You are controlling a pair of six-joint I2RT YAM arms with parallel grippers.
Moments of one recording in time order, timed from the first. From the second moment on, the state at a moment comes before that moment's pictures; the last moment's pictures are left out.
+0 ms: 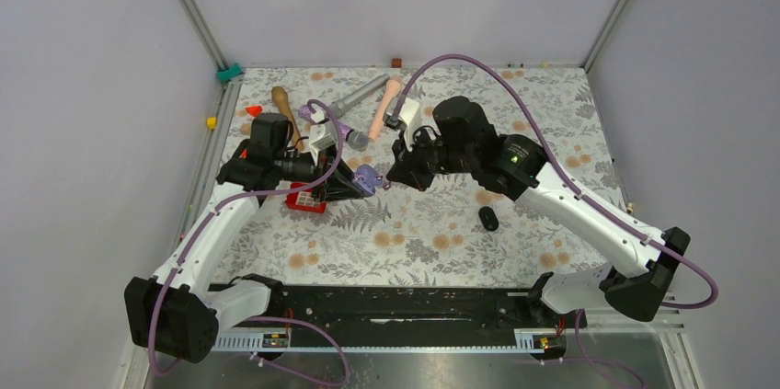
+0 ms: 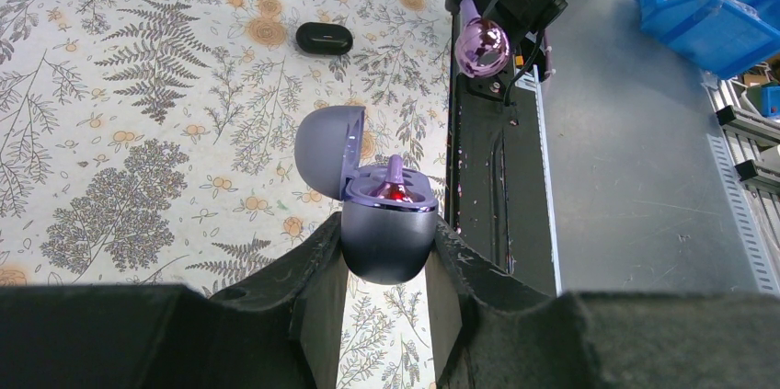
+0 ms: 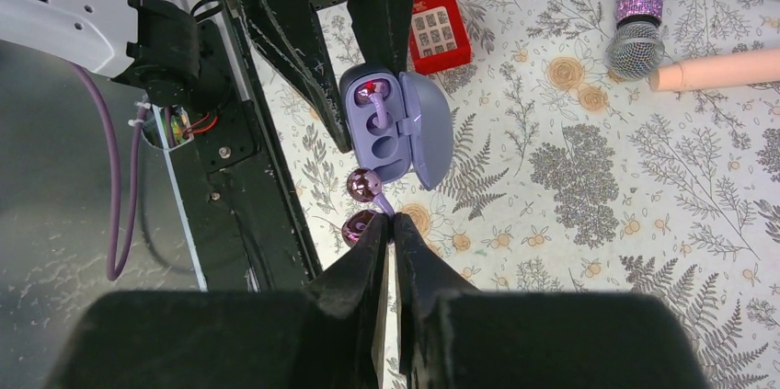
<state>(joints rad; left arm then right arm) -0.25 1.11 0.95 -0.52 1.23 0.33 0.90 1.34 1.46 -0.65 -0.32 -0.03</state>
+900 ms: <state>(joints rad) -0.25 1.11 0.95 -0.52 1.23 0.33 0.91 1.34 1.44 -0.61 -0.24 0.01</state>
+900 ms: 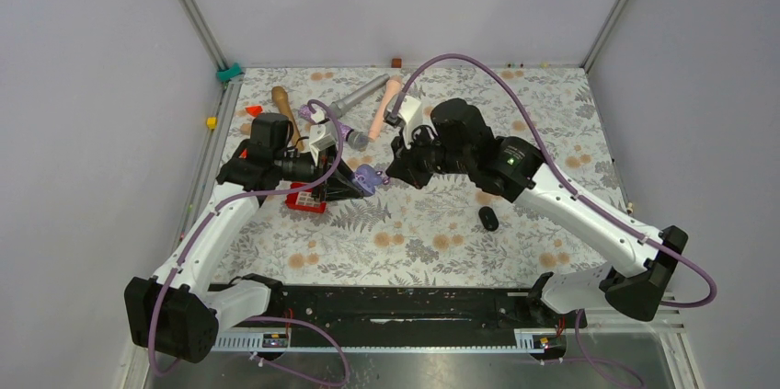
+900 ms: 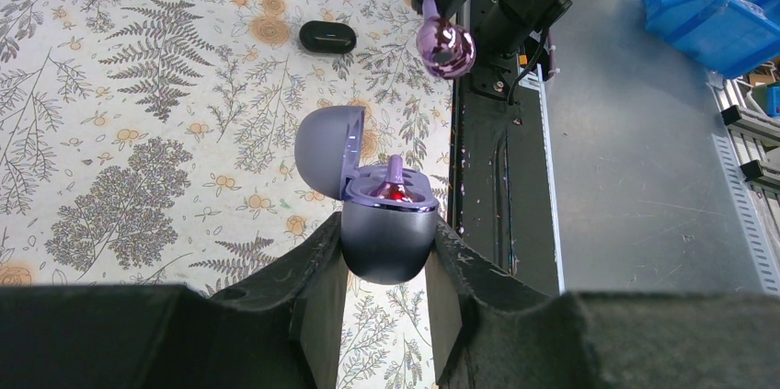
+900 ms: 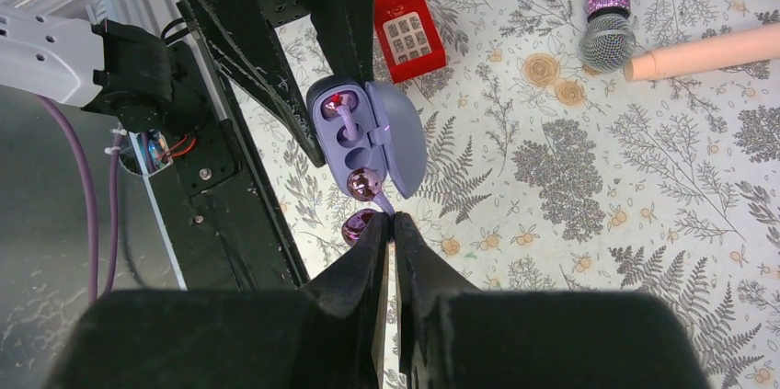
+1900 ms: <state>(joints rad) -0.25 1.11 0.94 -0.52 1.23 0.33 1.00 1.41 1.39 -0.54 -0.10 0.01</state>
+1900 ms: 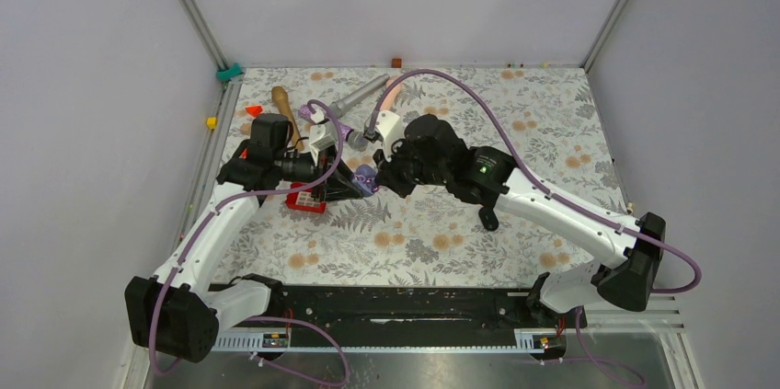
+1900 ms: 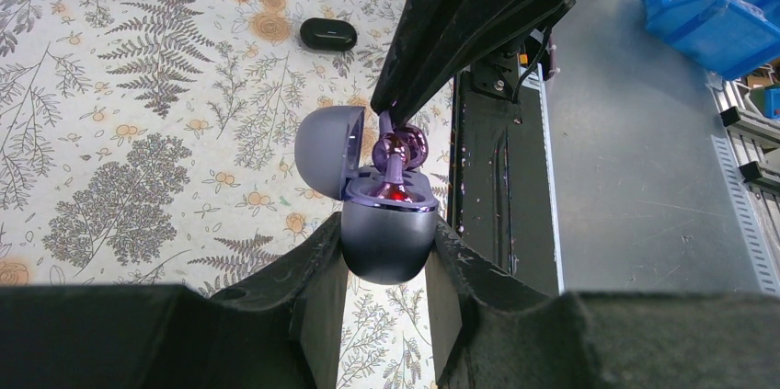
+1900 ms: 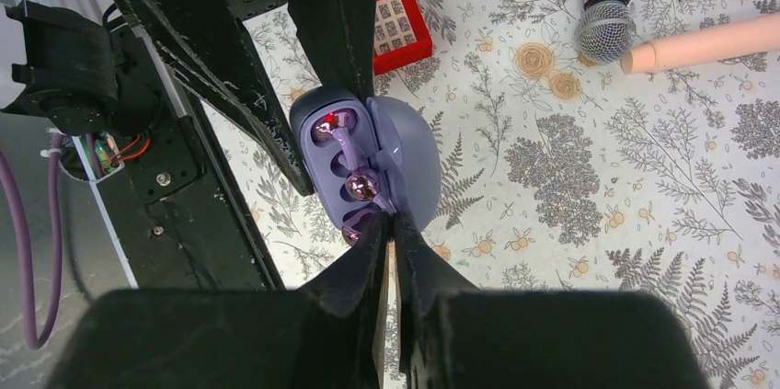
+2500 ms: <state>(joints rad) -0.24 1.11 0.94 -0.53 1.24 0.33 1.00 1.41 1.36 -0.51 -0.11 -0.01</state>
